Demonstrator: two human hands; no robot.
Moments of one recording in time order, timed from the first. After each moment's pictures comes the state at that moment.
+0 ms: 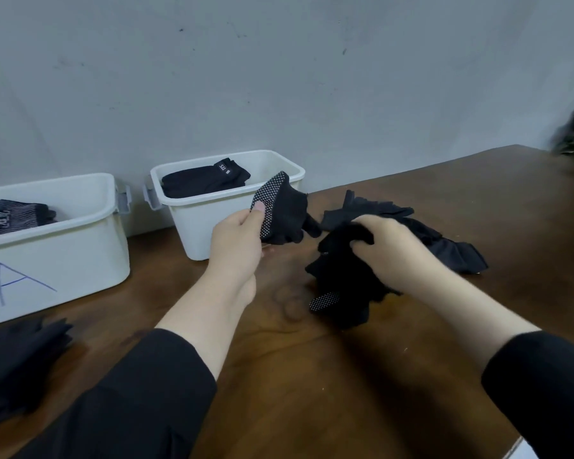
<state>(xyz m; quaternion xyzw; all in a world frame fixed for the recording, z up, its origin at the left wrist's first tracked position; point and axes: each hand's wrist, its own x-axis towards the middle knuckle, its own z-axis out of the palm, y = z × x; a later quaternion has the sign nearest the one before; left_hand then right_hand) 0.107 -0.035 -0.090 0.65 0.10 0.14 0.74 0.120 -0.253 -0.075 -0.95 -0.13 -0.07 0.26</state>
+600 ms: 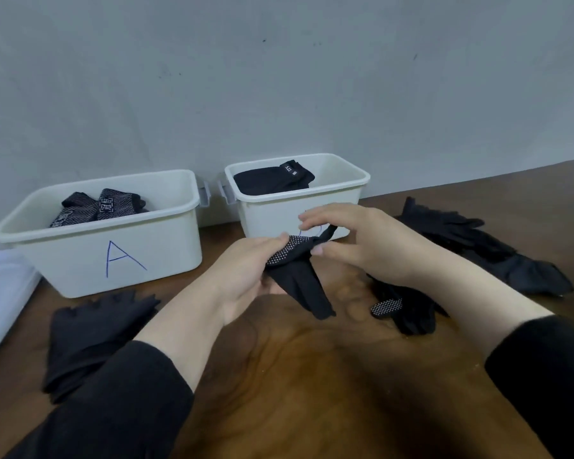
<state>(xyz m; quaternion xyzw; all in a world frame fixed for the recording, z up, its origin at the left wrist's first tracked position) 0.043 0.049 -0.084 0.70 0.07 0.00 0.71 0.098 -0.152 -0.043 -0.87 -0.40 -0.04 0.29</state>
